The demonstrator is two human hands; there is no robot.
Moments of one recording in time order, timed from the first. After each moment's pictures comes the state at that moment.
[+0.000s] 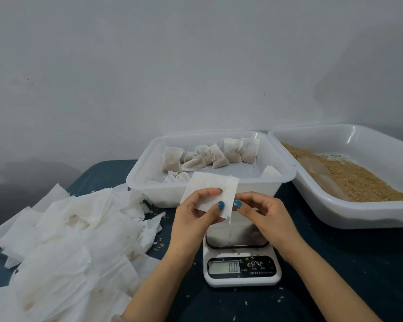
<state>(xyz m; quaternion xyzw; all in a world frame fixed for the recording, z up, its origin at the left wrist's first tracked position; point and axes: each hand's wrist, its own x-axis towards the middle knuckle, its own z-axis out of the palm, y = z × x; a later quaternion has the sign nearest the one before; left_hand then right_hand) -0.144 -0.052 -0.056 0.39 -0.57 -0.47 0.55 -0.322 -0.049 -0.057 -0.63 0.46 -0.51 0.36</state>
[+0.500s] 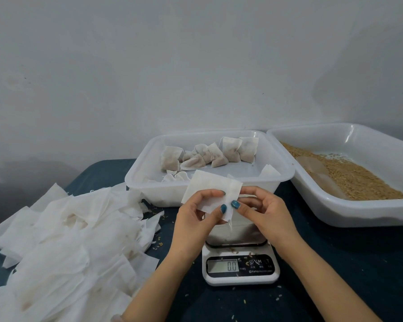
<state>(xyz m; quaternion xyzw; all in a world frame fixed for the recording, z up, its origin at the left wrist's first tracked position) -0.148 -0.052 -0.057 0.41 -0.60 -0.43 0.54 -0.321 -0.050 -0.059 -0.56 0.44 -0.55 0.44</state>
